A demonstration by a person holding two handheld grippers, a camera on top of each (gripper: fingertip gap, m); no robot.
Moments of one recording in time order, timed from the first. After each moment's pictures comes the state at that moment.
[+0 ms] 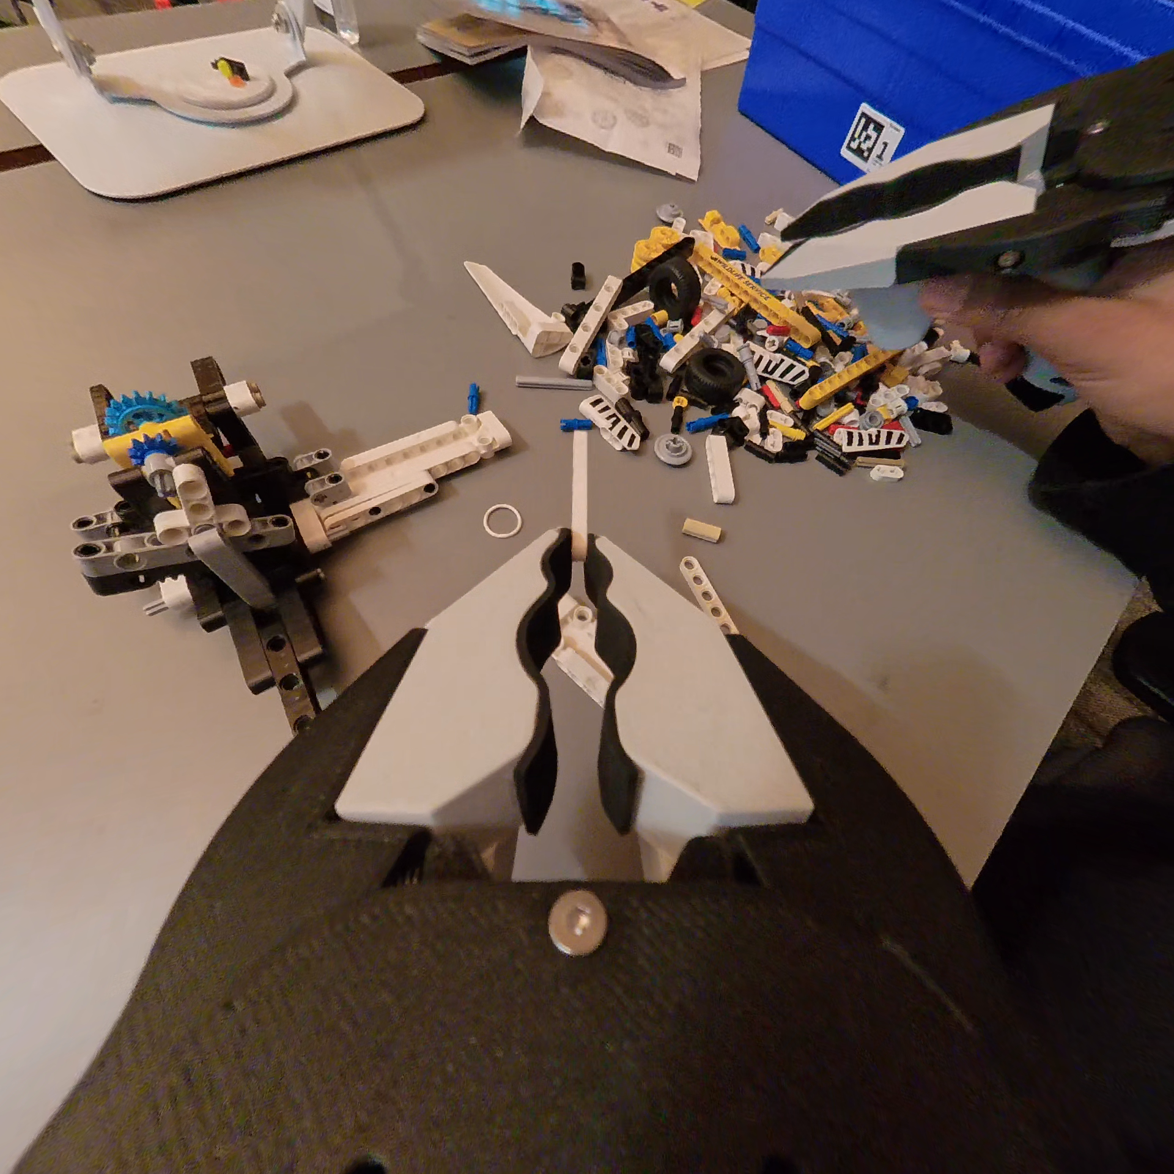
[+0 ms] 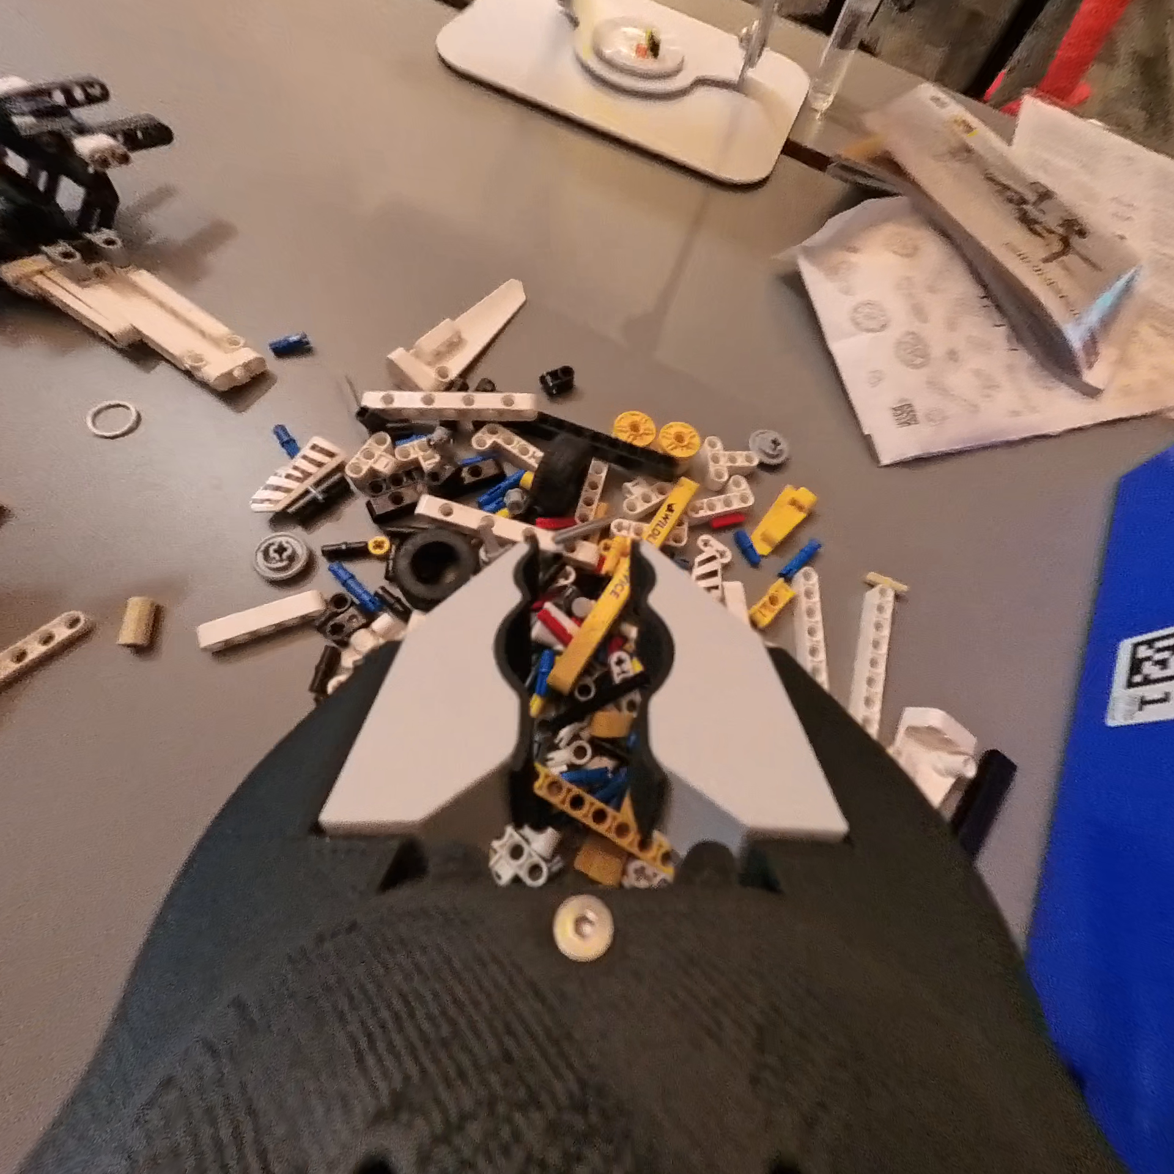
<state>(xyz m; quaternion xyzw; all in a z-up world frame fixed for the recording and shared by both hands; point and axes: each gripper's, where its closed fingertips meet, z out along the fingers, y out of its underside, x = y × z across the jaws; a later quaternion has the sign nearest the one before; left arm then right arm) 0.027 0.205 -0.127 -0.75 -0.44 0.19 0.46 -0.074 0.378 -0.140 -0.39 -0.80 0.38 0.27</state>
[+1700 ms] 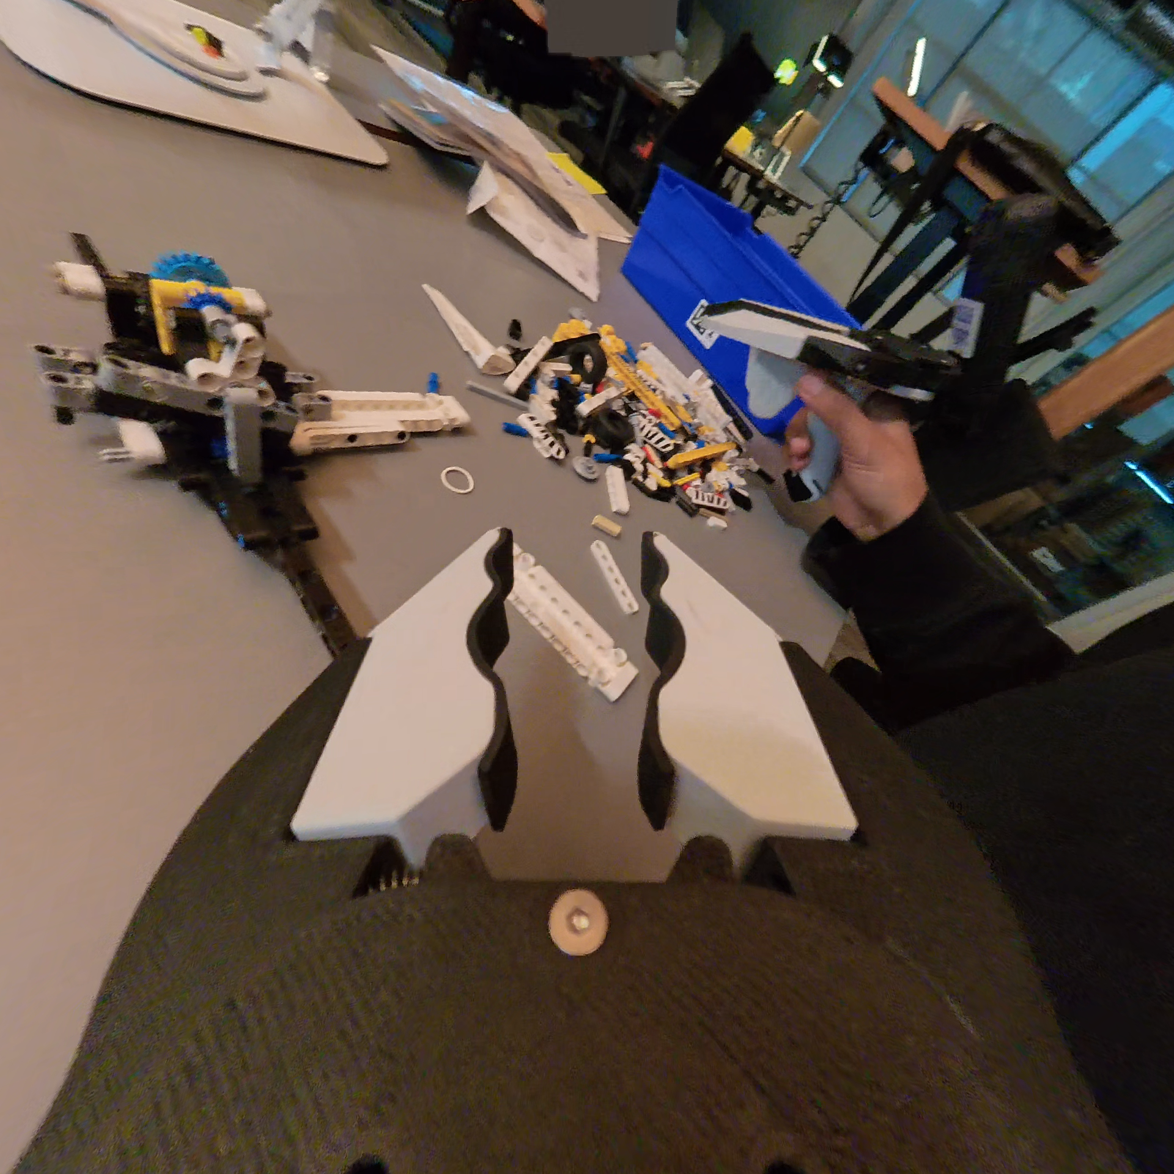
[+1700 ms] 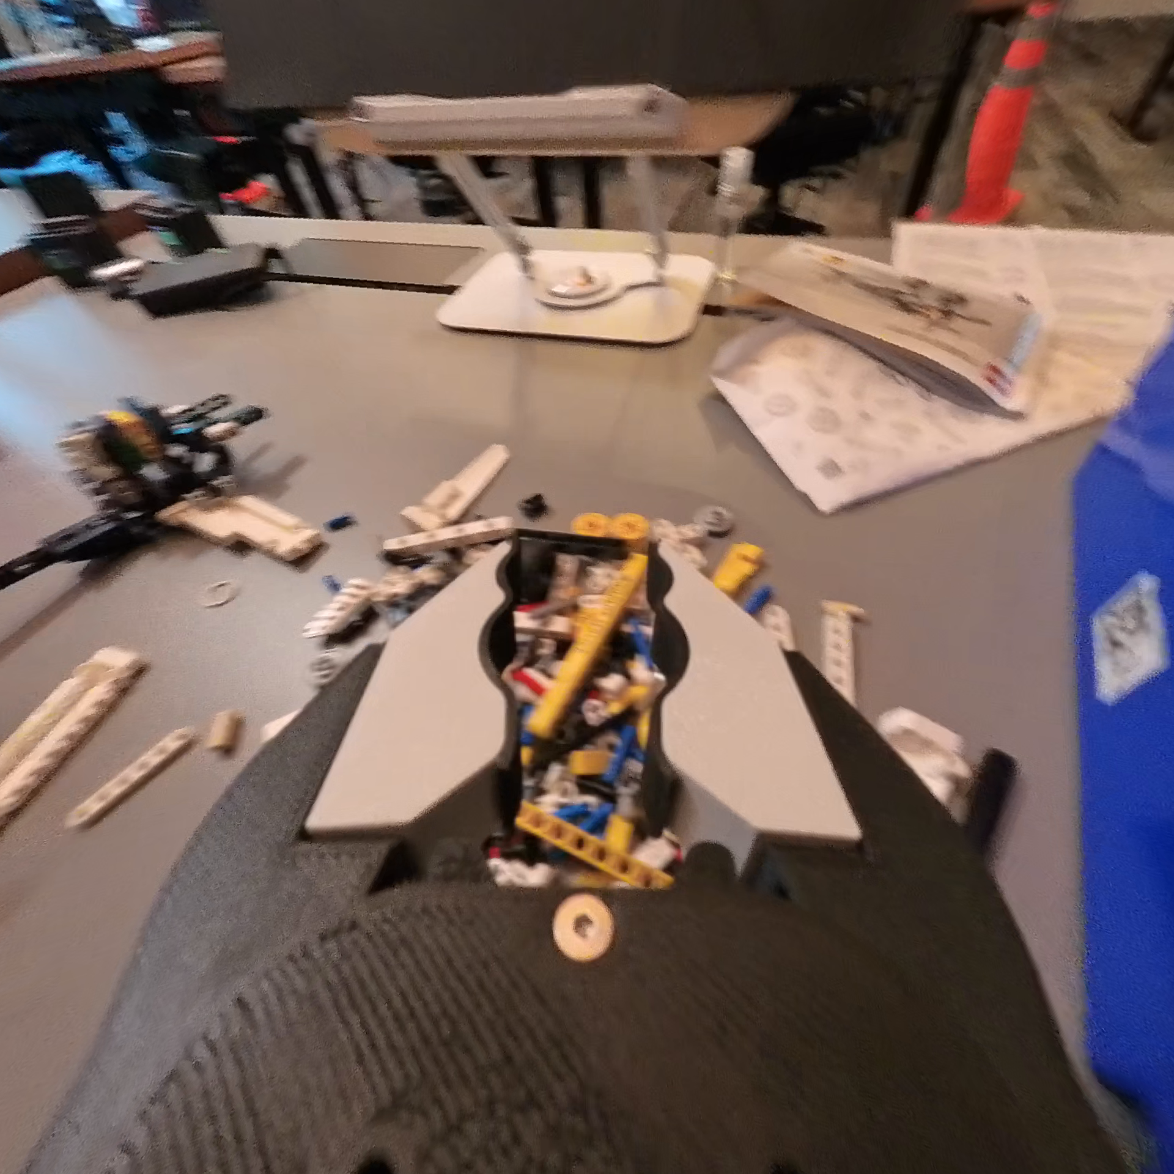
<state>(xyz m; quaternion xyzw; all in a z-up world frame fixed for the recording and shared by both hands) 0.068 0.166 -0.100 -0.64 -0.47 0.05 0.60 -0.077 0.394 -0.096 -0.42 -0.70 0.52 0.26</state>
